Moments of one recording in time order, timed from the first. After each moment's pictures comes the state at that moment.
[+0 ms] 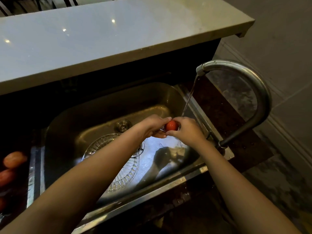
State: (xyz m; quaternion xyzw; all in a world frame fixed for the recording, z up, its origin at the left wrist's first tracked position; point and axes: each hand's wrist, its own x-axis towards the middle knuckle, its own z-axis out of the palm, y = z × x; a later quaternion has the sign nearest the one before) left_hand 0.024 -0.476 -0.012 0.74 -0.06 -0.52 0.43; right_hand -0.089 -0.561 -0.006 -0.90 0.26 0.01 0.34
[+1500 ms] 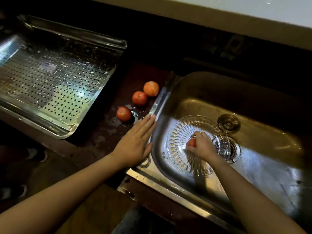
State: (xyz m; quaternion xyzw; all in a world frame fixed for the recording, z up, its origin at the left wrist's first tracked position) left_hand -0.032 -0.094 -0.068 0.97 -0.21 -0.05 0.10; right_hand 0.030 -0.345 -0.175 -0.95 -0.03 0.27 0.19
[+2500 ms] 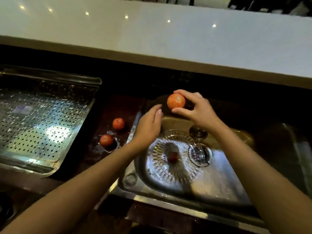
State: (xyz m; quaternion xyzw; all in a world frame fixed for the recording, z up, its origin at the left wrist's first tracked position) left_hand 0.040 -0.140 0.003 0.86 0.08 -0.02 0.51; right_hand 0.090 -0.305 0.029 -0.89 -0.17 0.06 0.43
